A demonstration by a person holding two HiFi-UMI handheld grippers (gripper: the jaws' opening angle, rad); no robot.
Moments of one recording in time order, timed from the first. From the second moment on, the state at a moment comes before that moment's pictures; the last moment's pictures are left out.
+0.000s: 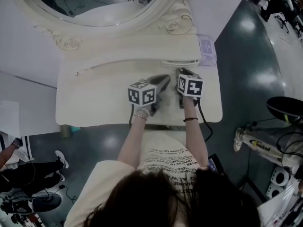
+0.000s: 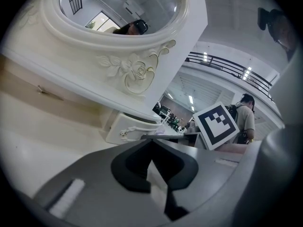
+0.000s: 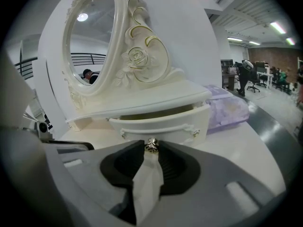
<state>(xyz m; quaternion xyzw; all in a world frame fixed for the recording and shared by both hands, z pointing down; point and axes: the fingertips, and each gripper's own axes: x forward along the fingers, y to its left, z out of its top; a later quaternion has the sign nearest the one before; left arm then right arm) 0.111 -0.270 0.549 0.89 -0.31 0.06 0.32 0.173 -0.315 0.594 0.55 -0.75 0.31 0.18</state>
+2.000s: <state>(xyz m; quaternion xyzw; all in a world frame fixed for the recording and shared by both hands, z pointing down) 0.109 -0.232 0.541 0.90 -0.29 0.05 0.32 0.172 -0.274 0.592 0.56 -0.74 0.32 0.18</state>
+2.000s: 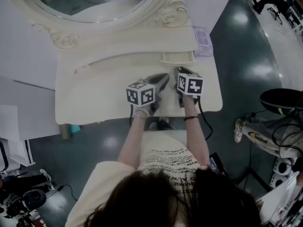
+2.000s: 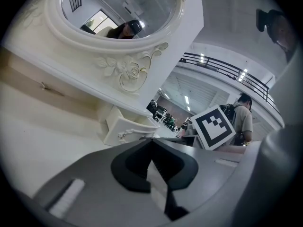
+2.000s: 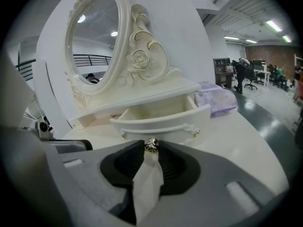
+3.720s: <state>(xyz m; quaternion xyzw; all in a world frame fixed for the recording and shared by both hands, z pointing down) 0.113 -0.215 0.537 0.91 -0.27 0.06 0.32 0.174 -0.253 0.576 0.54 -0.78 0.27 0.15</state>
